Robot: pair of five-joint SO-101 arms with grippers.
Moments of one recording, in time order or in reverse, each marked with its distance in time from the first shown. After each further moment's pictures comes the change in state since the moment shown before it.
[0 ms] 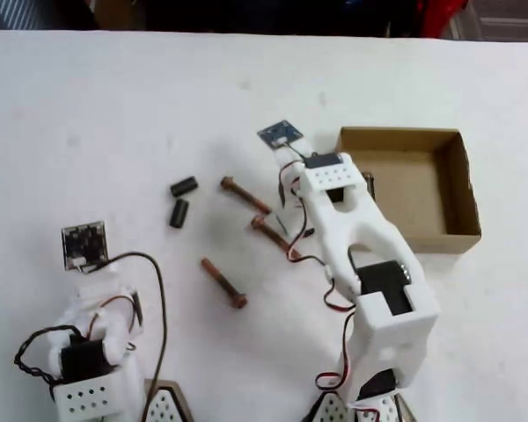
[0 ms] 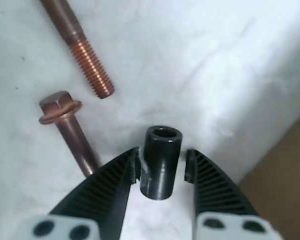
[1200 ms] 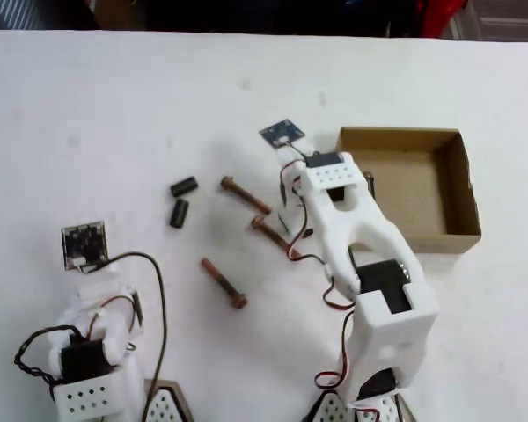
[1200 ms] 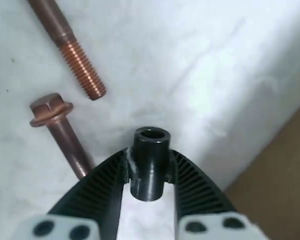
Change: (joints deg) left arm 0.0 0.0 0.0 0.0 0.0; right arm -0.5 0.2 -0.4 -0.1 0.0
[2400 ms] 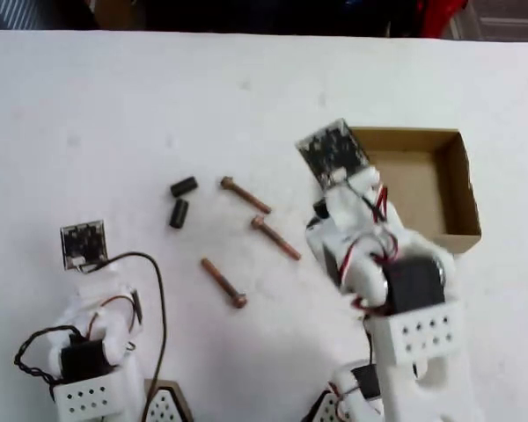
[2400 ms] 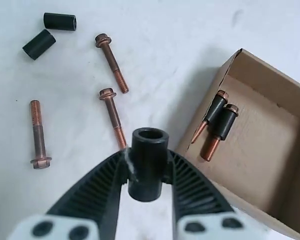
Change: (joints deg) left arm 0.0 0.0 0.0 -1.2 0.0; right arm -0.3 -70.2 18.9 18.3 0.0
